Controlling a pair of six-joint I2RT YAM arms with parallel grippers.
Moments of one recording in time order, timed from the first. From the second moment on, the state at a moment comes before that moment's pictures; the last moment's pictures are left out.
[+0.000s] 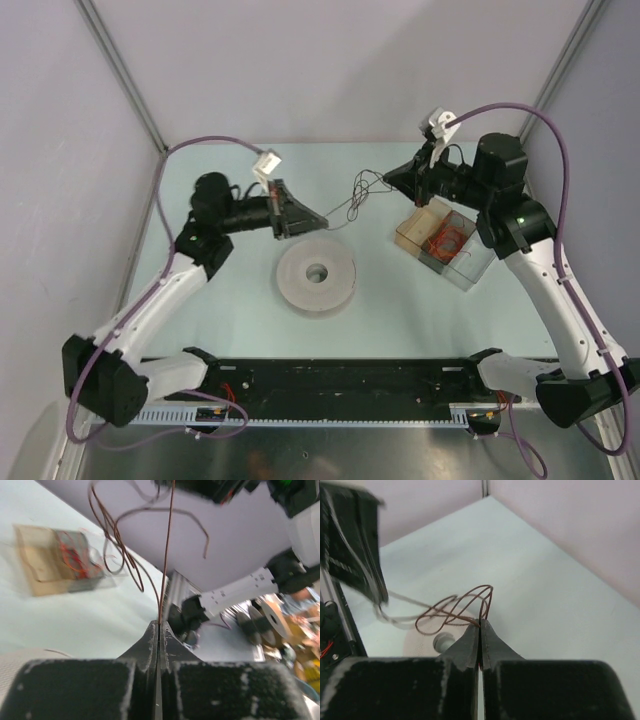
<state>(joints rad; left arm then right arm) -0.47 1.18 1.00 0.16 0.95 -0.63 0.37 1.17 1.44 -0.39 -0.58 -0.07</state>
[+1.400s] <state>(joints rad) 0.01 0.90 0.96 -0.24 1.05 -0.17 0.19 1.61 1.35 -0.66 -0.16 -0.52</state>
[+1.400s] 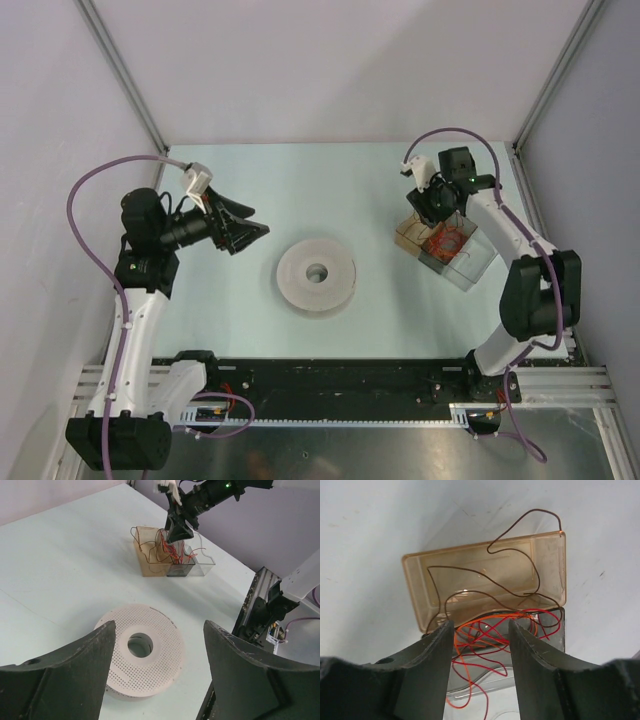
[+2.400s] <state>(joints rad) 0.00 0.90 0.96 -0.30 1.02 -0.12 0.19 1.70 1.34 -0.50 -0.18 -0.70</state>
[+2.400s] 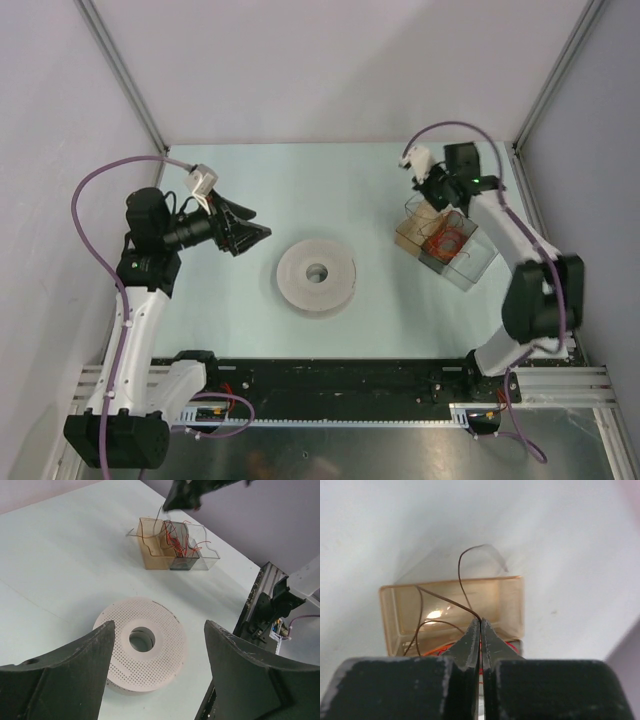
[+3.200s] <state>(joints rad) -0.12 0.98 1.14 -0.30 0.97 0.04 0.51 1.19 1.65 -0.23 -0.38 -0.24</state>
